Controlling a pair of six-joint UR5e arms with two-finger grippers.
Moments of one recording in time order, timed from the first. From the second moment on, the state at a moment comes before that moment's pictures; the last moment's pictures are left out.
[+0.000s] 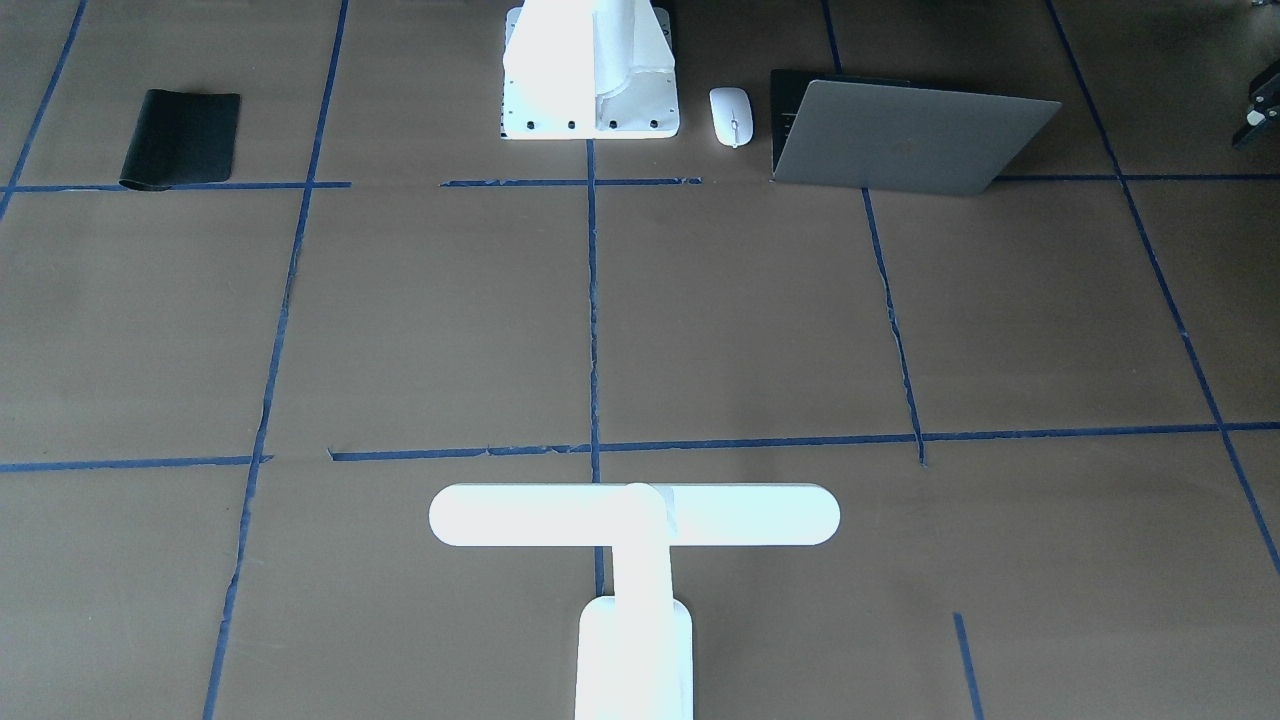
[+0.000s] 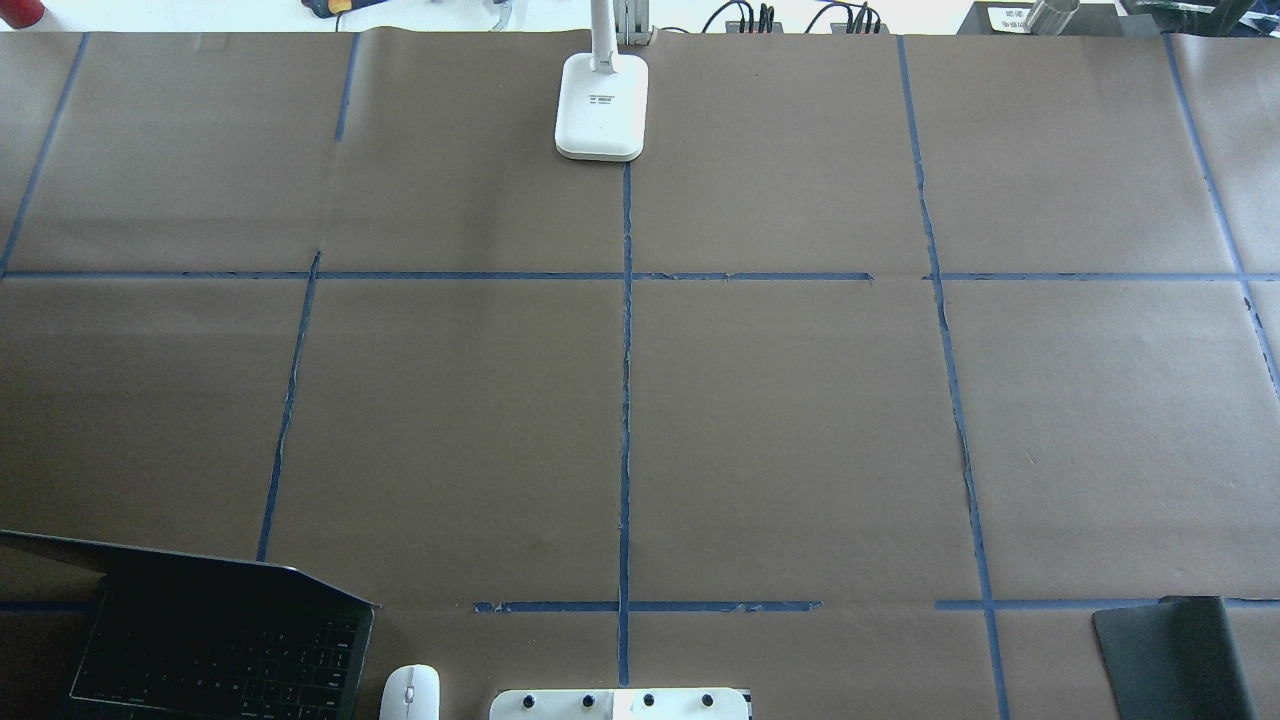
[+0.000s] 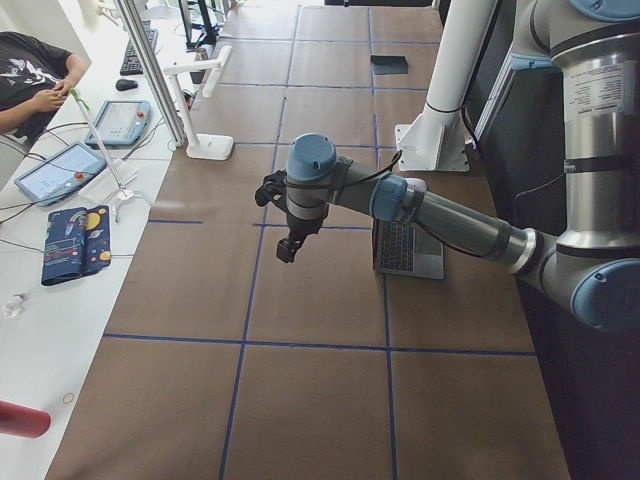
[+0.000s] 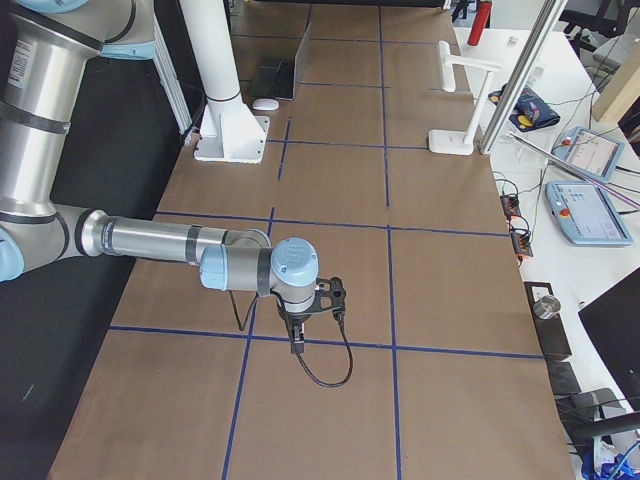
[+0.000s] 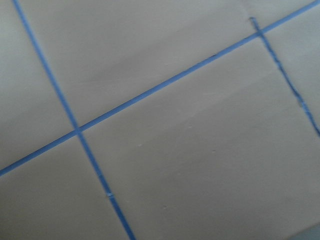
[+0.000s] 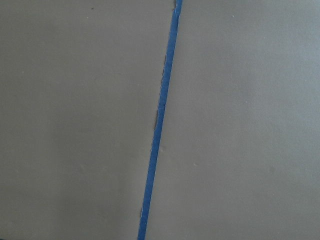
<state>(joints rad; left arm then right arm) -1.47 -1.41 -2.14 -1.51 -2.45 0.31 1.53 -1.92 1.84 -1.52 2.34 -0.13</state>
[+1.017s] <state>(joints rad) -1.09 -1.31 -2.33 -1.68 -2.46 0.49 1.53 -1.92 1.85 -1.52 2.34 -0.13</state>
